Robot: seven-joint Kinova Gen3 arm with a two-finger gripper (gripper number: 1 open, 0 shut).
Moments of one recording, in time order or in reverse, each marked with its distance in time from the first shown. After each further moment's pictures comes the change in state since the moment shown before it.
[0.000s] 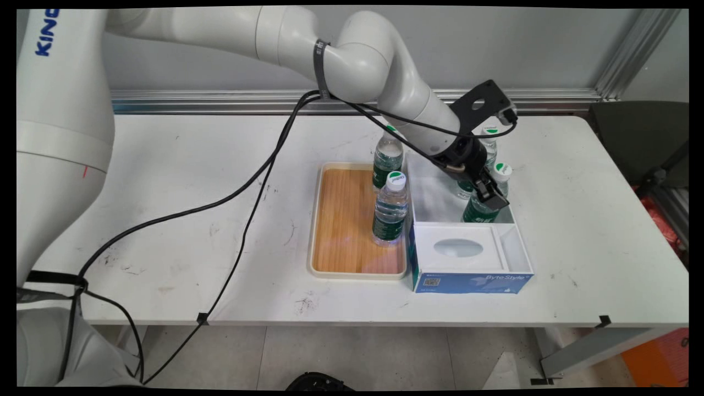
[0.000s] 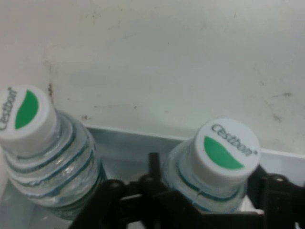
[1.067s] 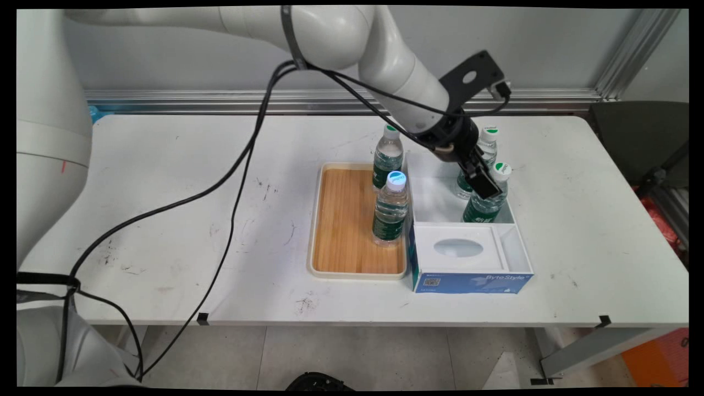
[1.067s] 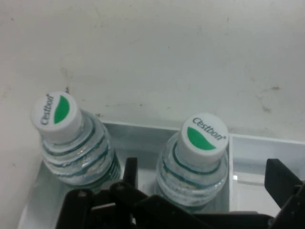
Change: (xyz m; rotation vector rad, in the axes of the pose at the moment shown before) arm 0.011 0.004 -0.051 0.019 -0.009 0.043
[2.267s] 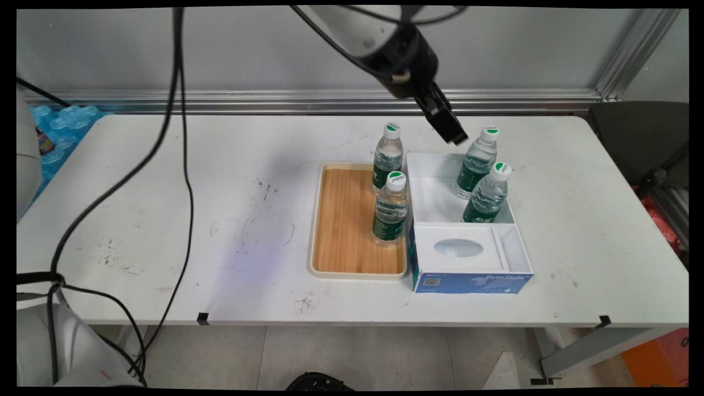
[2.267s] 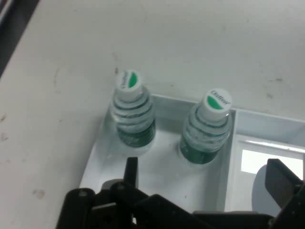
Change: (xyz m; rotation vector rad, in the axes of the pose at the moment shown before) arm 0.020 -0.004 -0.129 0.076 -0.042 -0.055
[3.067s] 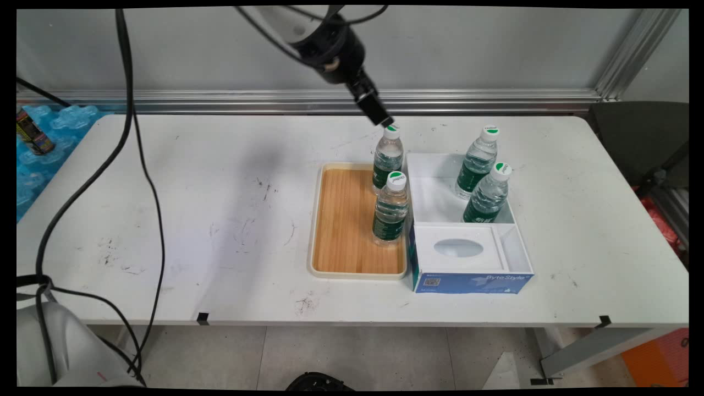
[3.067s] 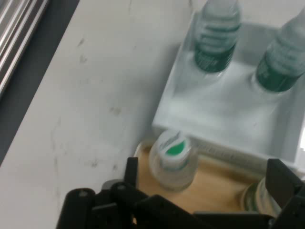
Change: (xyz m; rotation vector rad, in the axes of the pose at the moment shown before) arm -0.048 -0.044 -0.049 0.129 -0.110 -0.048
